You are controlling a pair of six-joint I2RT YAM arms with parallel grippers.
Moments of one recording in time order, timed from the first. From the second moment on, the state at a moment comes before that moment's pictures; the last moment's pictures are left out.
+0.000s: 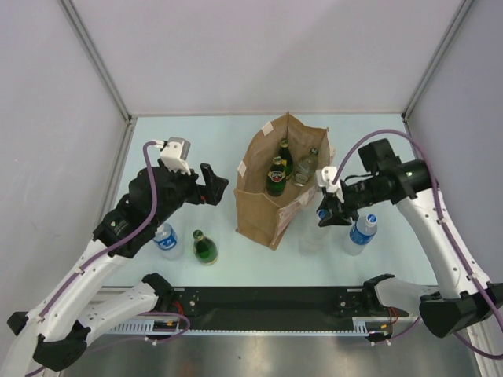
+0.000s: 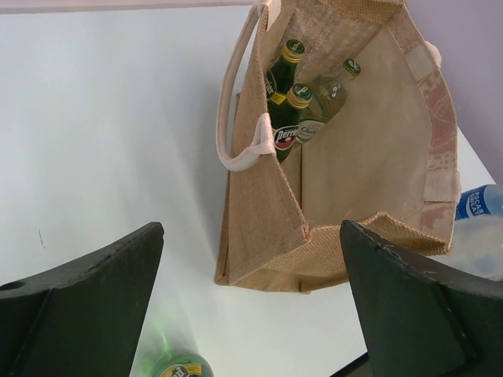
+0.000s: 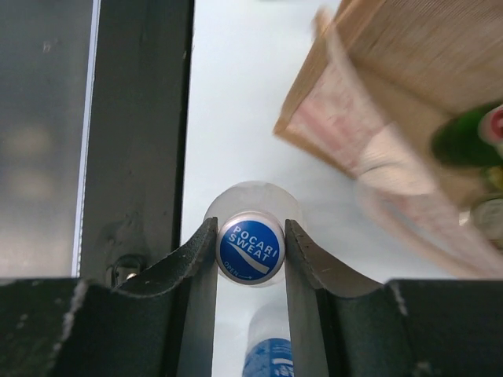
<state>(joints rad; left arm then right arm) -0.66 0.82 1.06 -0.53 -0.15 -0.36 0.34 1.16 1.31 -1.38 -0.87 -1.13</state>
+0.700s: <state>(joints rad) -0.66 0.85 1.10 -0.53 -0.18 -0.30 0.27 1.38 2.04 -0.85 -1.11 -0.22</state>
